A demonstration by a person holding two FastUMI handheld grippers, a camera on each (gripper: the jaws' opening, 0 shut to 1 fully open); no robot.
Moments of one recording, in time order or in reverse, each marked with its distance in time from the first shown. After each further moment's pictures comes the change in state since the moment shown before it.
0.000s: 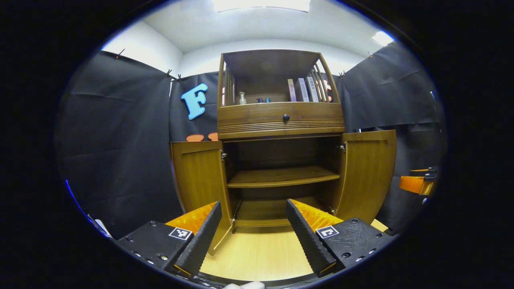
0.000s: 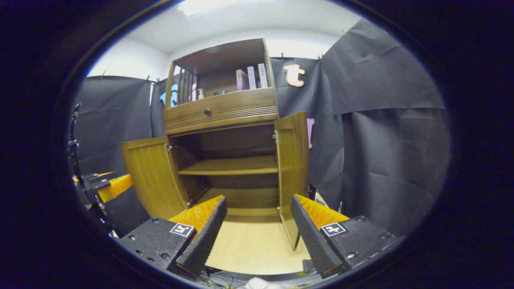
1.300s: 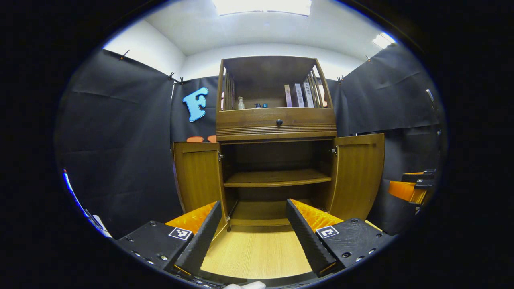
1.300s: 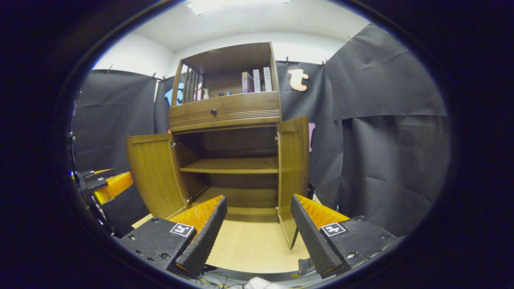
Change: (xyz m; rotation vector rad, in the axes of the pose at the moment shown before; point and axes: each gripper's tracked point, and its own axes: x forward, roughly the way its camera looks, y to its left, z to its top) left arm -0.032 -0.013 0.006 -0.020 -0.042 0.017; right arm -0.021 0.011 -0.006 -0.051 -0.015 0.018
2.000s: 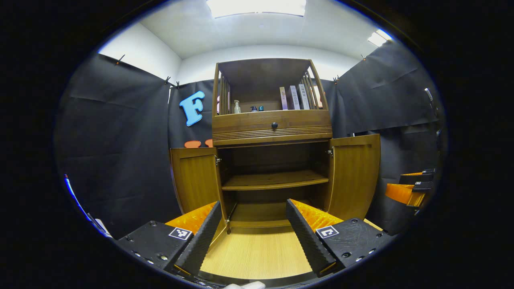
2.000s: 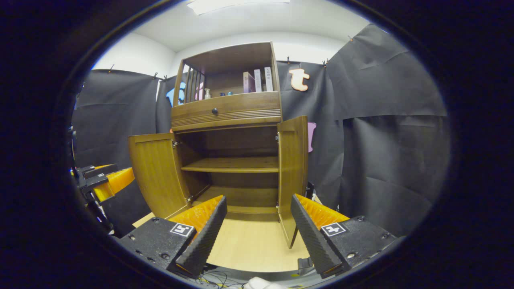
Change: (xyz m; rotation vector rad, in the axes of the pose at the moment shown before) left arm -0.003 -0.014 0.009 0.028 -0.011 -0.017; right arm -0.006 -0.005 -0.003 -0.002 0.004 0.011
